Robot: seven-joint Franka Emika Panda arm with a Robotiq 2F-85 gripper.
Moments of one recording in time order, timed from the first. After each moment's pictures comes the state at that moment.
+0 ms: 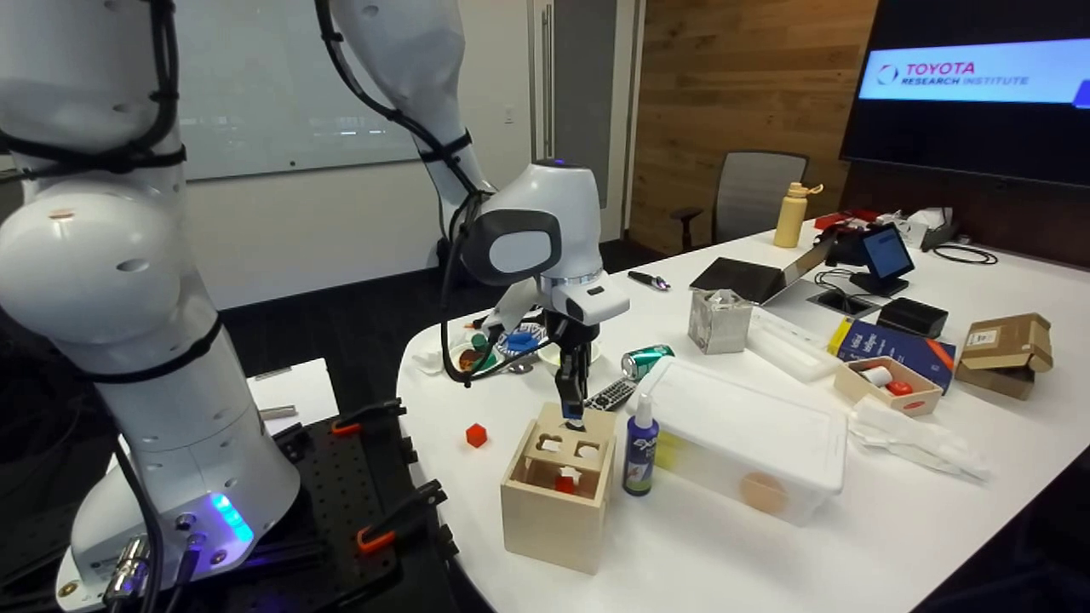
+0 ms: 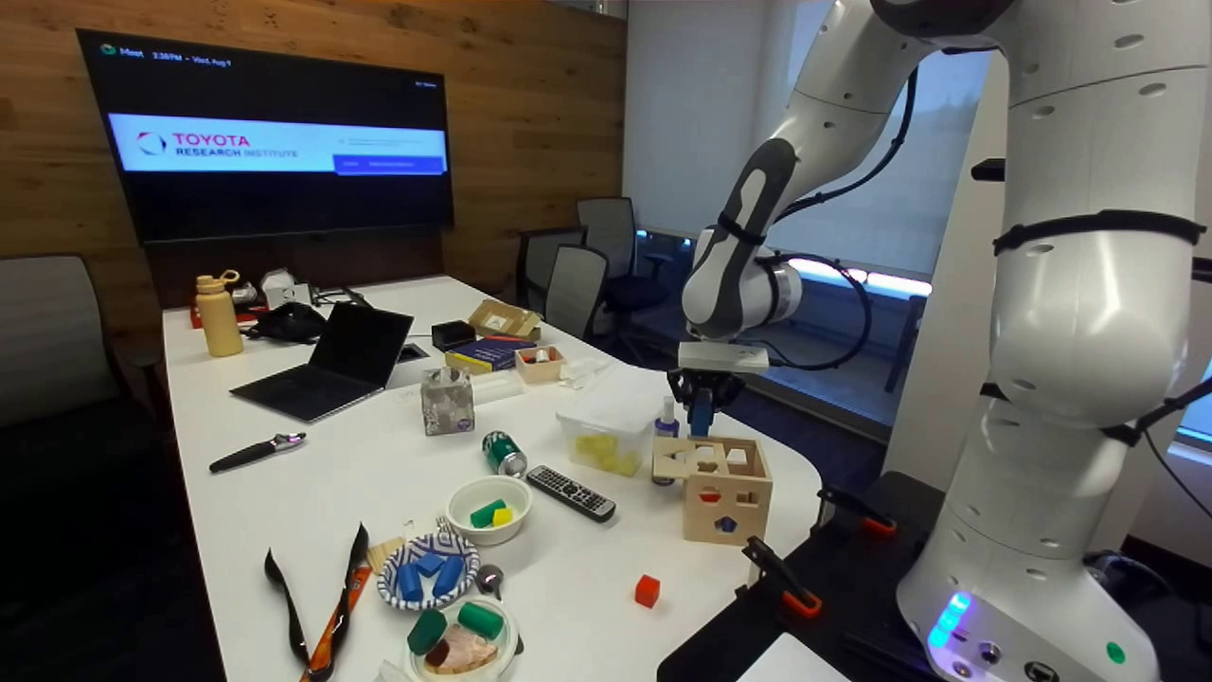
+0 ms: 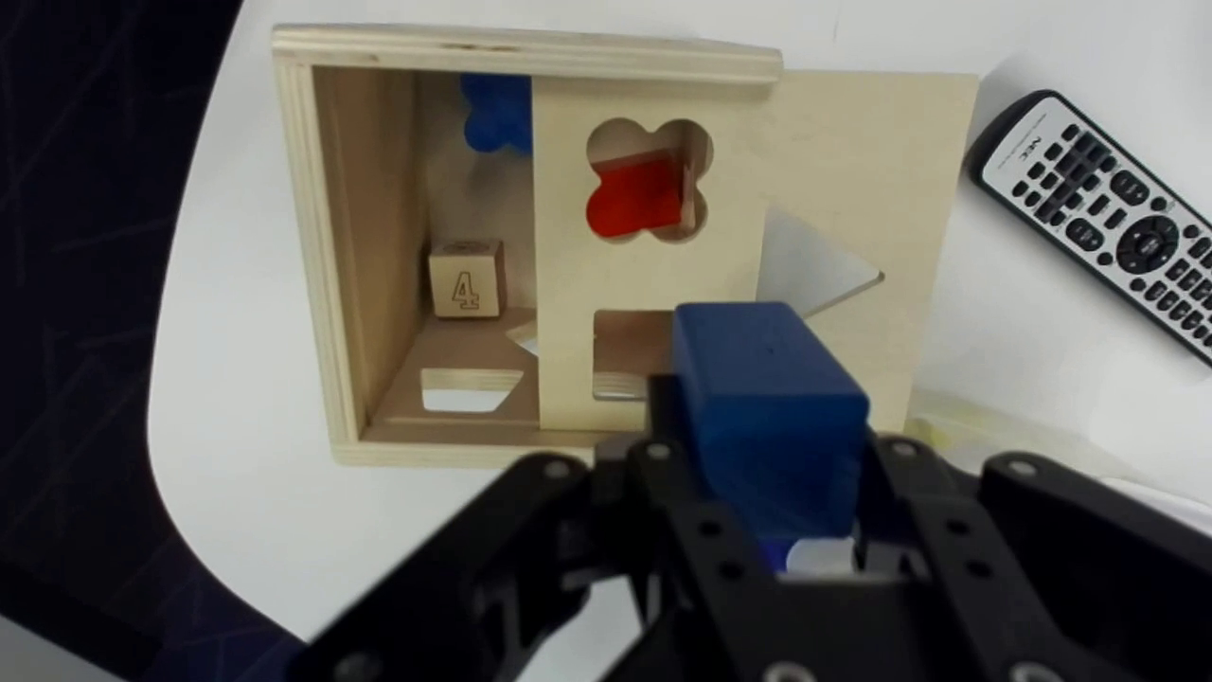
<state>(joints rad) 0.08 0.22 -0.25 -2.61 0.02 2.90 0.60</state>
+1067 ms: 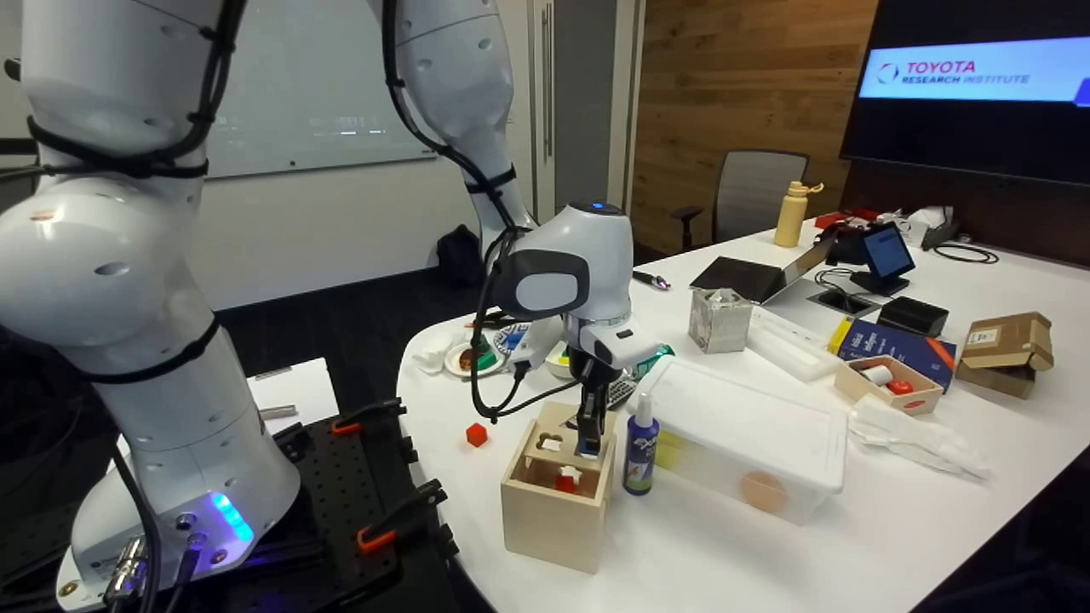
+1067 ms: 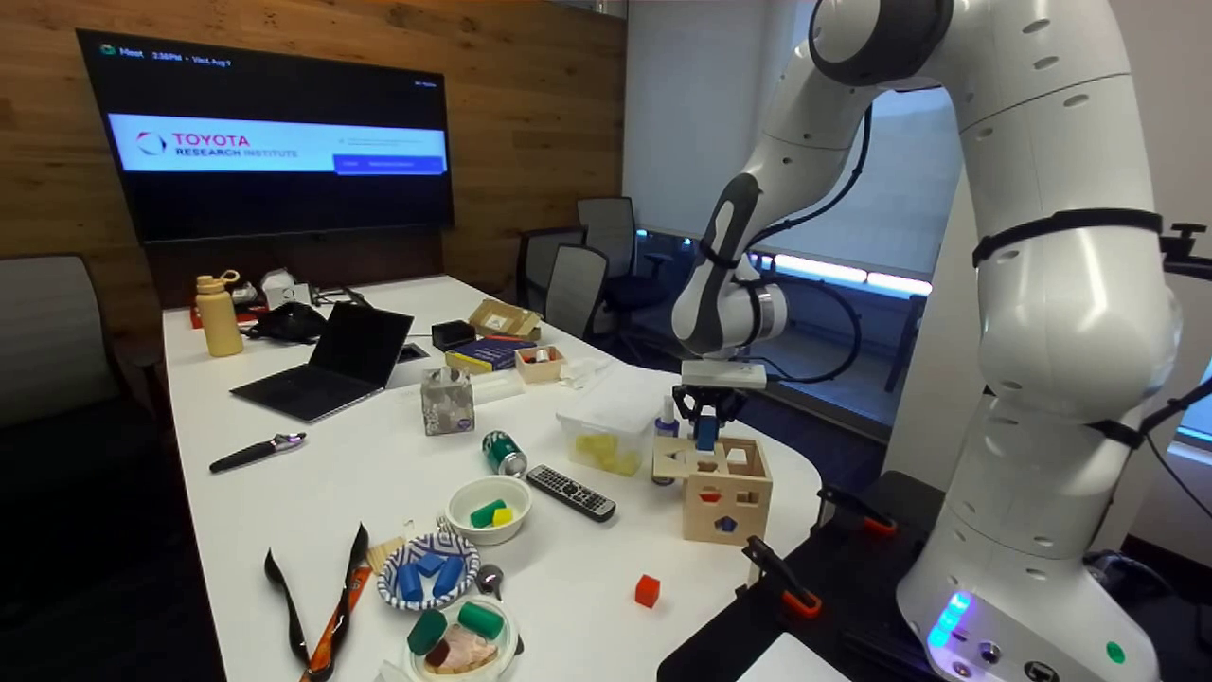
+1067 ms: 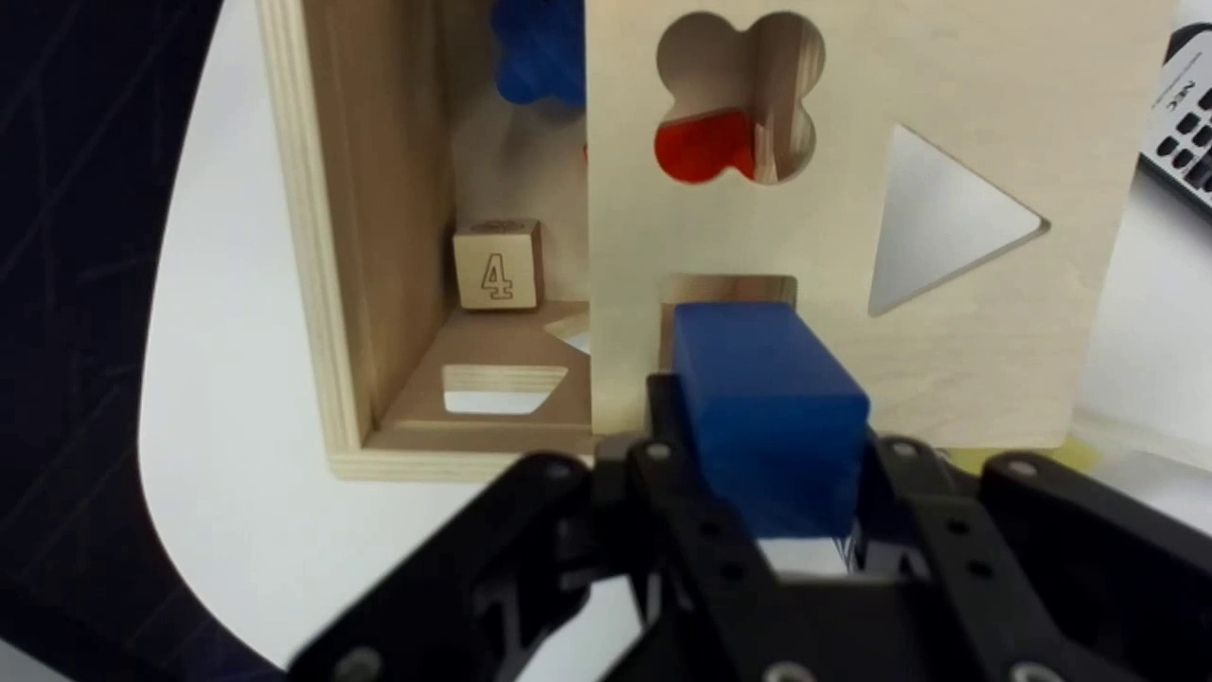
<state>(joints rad) -0.01 0.40 -0.21 -2.48 0.14 2.90 0.47</state>
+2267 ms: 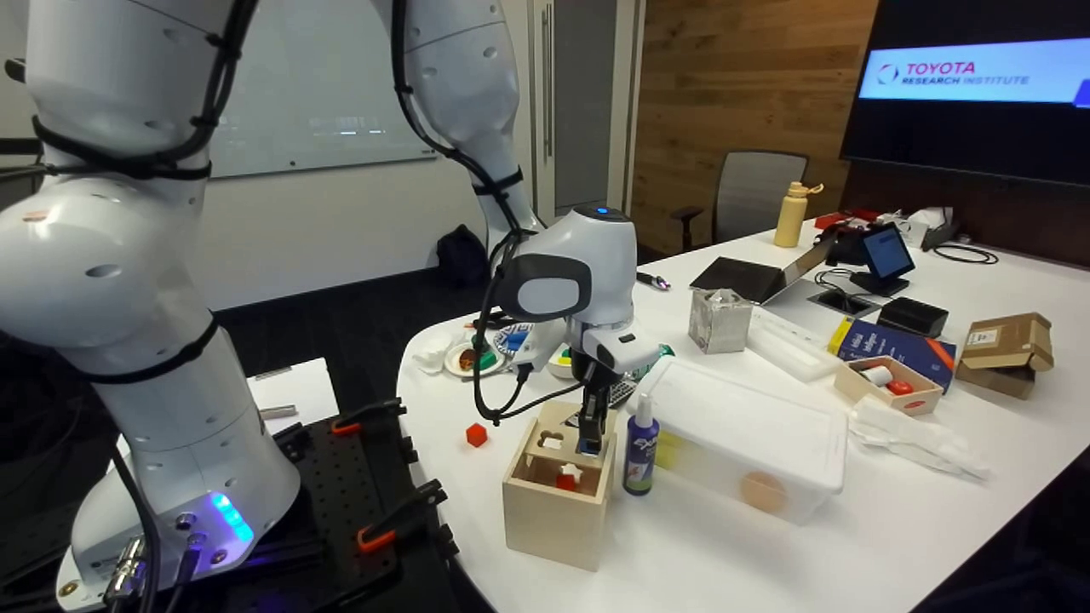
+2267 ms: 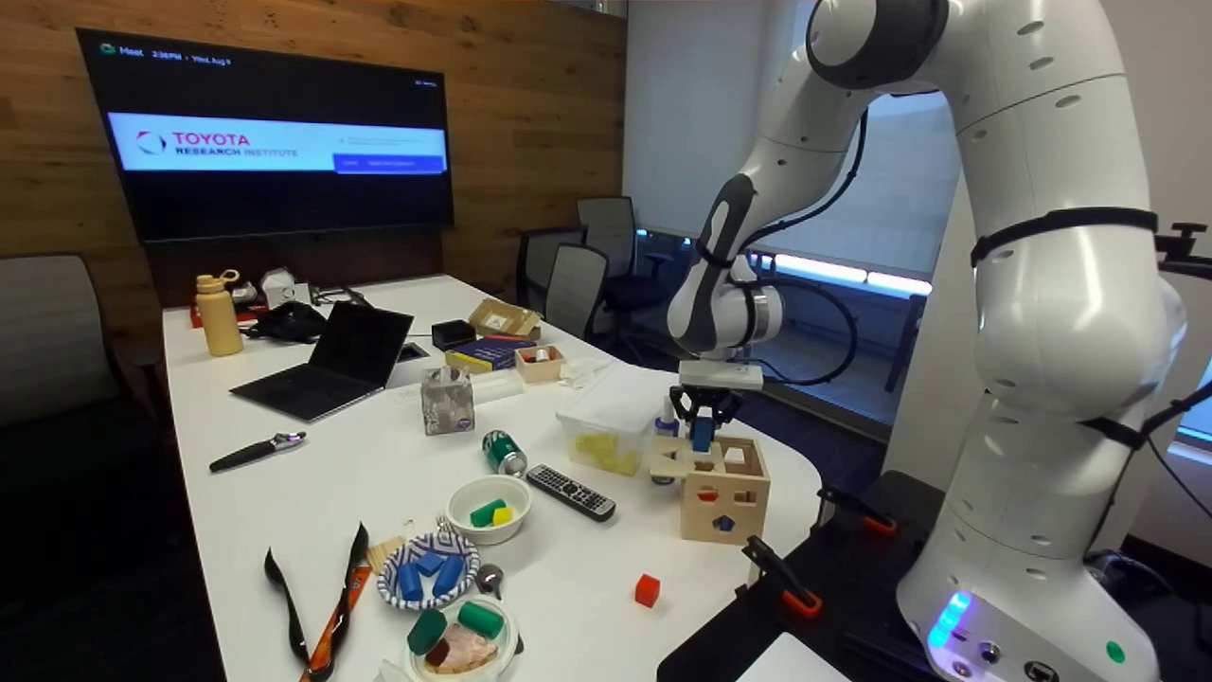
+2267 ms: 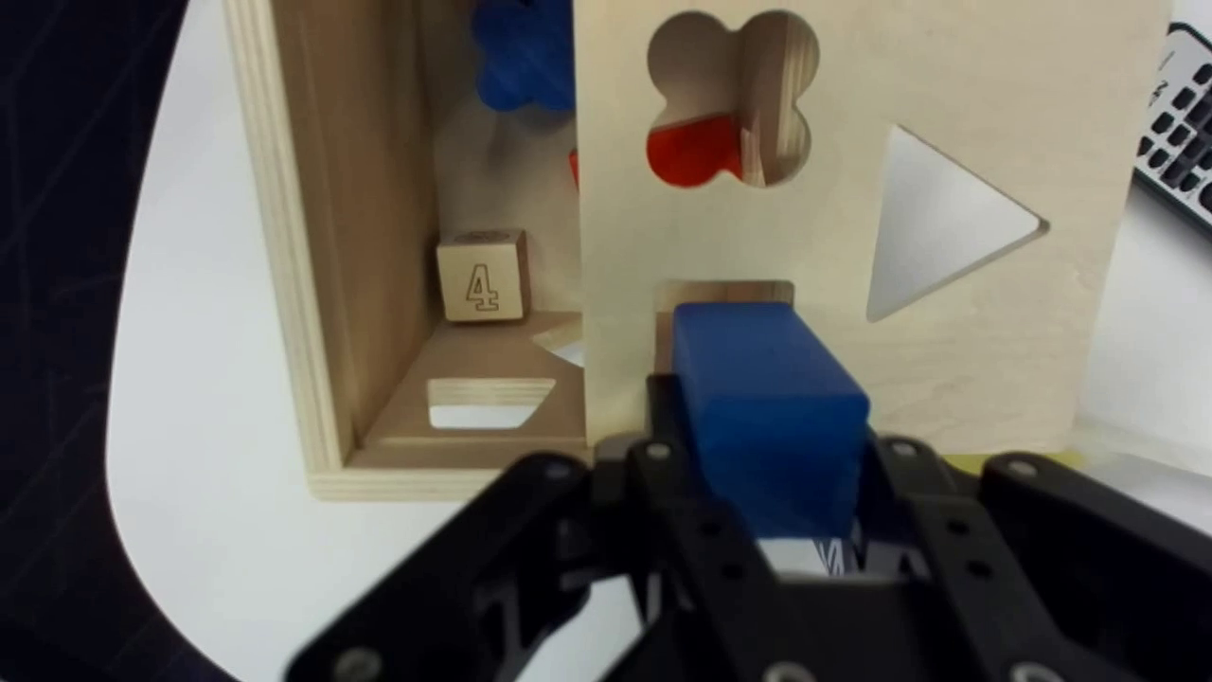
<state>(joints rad) -0.04 0.42 -0.17 -2.46 0.19 2.90 0.44</state>
